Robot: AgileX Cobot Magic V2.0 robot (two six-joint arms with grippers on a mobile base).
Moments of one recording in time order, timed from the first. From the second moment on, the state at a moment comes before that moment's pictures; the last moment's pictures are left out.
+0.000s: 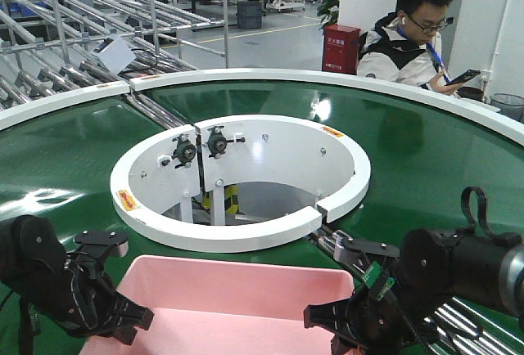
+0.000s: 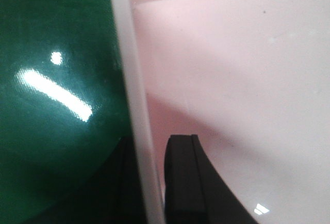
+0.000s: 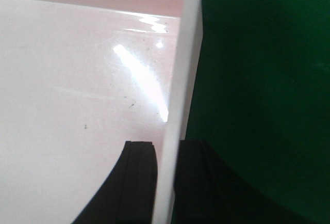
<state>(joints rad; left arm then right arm) -0.20 1.83 -1.23 -0.38 0.76 0.33 0.31 1.79 -1.19 0.21 0.68 0.18</state>
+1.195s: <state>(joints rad) -0.19 1.26 -1.23 -0.51 0.81 0.30 0.31 1.32 -1.33 0.14 0.84 0.21</state>
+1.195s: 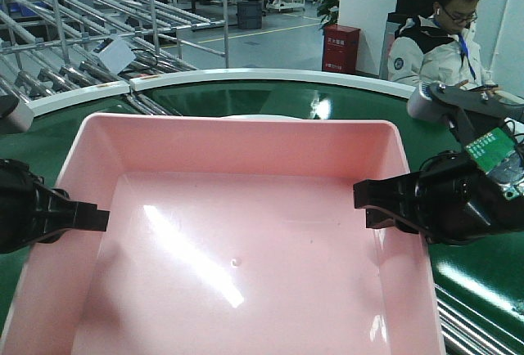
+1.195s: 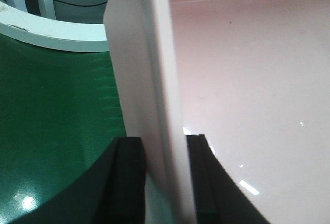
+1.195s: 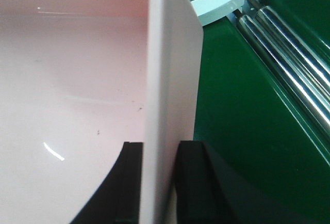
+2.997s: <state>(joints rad) -0.19 1.26 -1.23 -0.51 0.81 0.30 0.31 1.32 -1.33 0.14 0.84 0.21</state>
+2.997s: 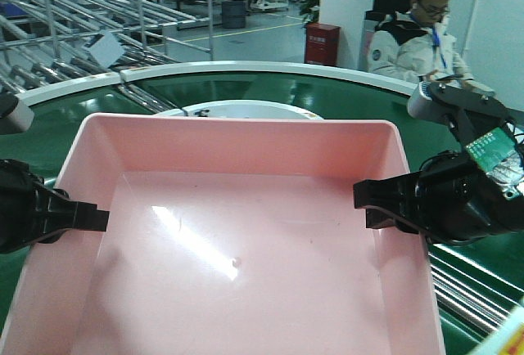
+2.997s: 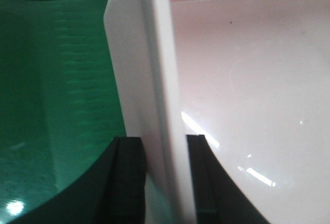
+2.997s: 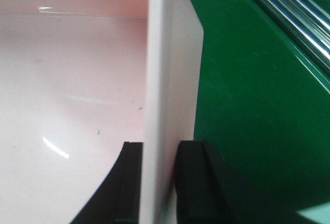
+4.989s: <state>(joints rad) -0.19 1.26 -1.23 -0.51 0.82 0.30 0.31 1.32 -1.33 0.14 0.85 0.21</state>
